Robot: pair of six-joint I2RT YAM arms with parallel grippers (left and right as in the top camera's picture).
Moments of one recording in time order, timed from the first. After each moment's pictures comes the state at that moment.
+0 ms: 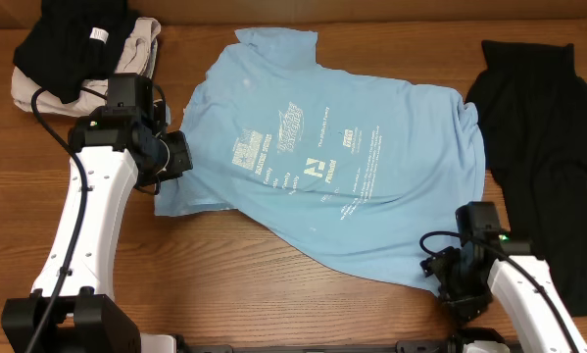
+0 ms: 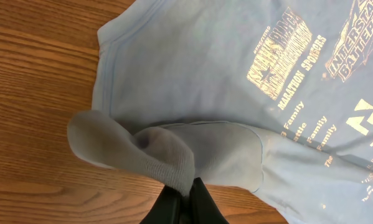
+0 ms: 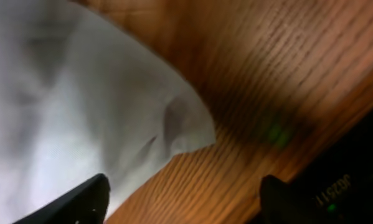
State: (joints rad) left arm 0.02 1.57 1.33 -1.05 0.08 -0.26; right arm -0.02 1.14 0.55 -1.10 -0.08 1.09
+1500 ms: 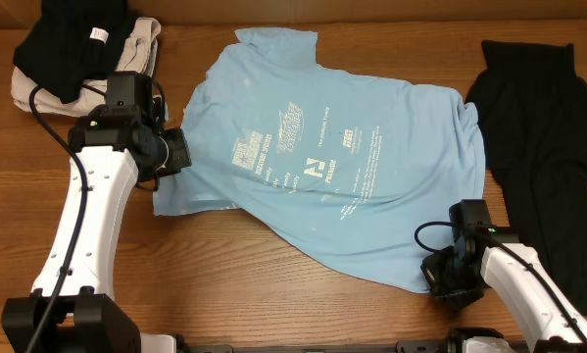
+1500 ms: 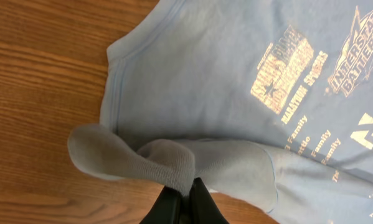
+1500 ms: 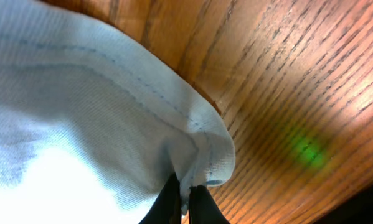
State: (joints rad) left arm 0.02 1.57 1.33 -1.01 0.06 -0.26; right arm -0.02 1.27 0.51 -0.96 -0.12 1.07
